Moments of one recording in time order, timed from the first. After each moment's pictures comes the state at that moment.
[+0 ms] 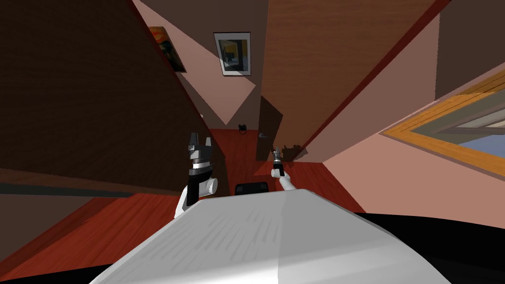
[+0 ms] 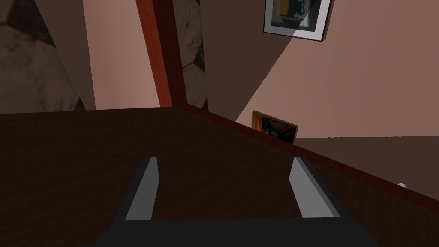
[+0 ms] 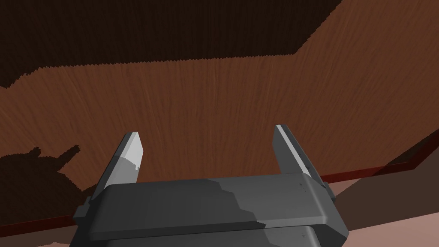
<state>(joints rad) -0.19 -0.05 -0.14 -0.69 -0.19 -0.83 0.15</state>
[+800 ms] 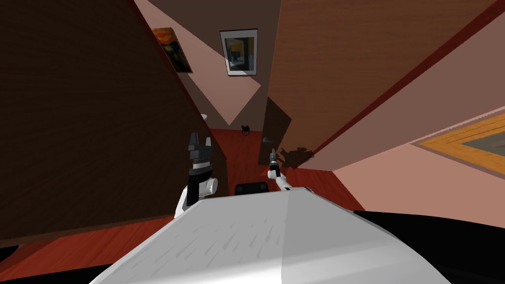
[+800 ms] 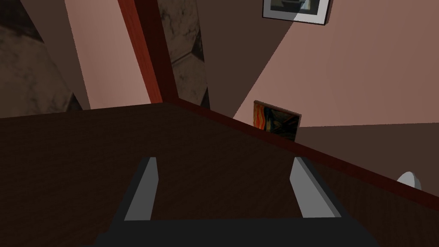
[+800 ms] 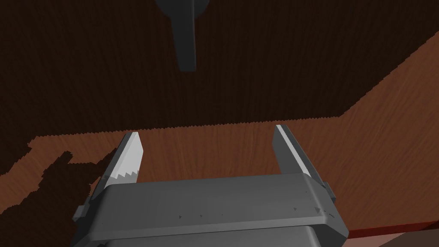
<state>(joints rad) -0.26 0.00 -0.15 -0.52 -0.20 -0.86 0.17</state>
